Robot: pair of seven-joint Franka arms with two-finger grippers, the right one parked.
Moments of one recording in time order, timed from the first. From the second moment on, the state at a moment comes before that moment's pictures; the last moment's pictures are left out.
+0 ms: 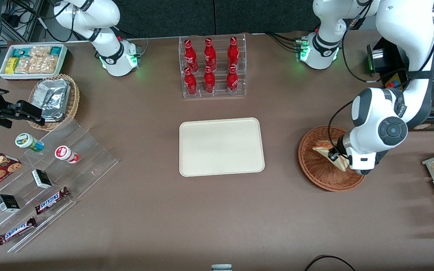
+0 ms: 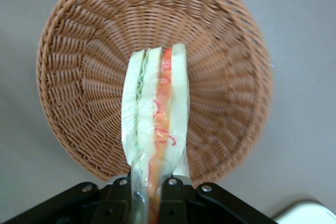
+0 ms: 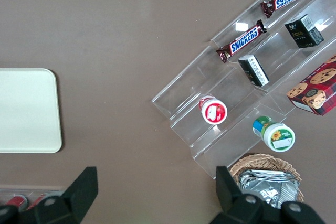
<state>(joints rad) -0.09 0.30 -0.09 -1.89 0.02 2.00 -0.92</state>
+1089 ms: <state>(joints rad) -0.60 0.58 -0.10 -1.52 0.02 2.00 -0.86</state>
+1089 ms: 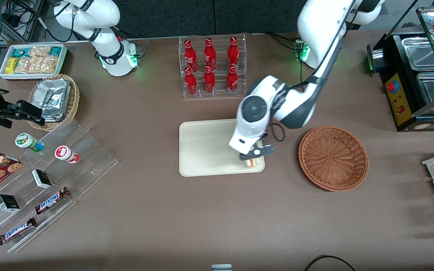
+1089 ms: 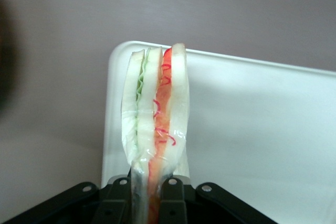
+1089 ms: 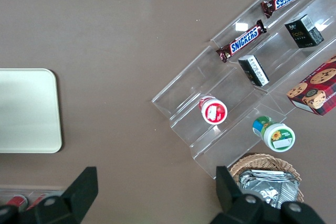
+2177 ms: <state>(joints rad) -0.77 0.82 -0.10 -1.32 0.05 1.99 -0.77</state>
